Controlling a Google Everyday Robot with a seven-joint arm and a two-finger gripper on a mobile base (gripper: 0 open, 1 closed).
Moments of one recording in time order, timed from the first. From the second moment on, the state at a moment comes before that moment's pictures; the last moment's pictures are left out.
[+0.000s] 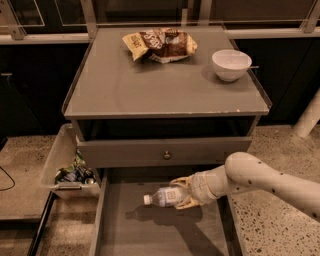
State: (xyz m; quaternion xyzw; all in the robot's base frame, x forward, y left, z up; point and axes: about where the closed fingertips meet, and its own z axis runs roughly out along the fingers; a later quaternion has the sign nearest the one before) arm 0.481 -0.080 0.542 -0.75 0.54 0.16 0.33
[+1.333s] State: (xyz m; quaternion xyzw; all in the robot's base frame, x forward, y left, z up) arm 0.520 -0.159 0.765 -0.74 0.55 0.01 0.38
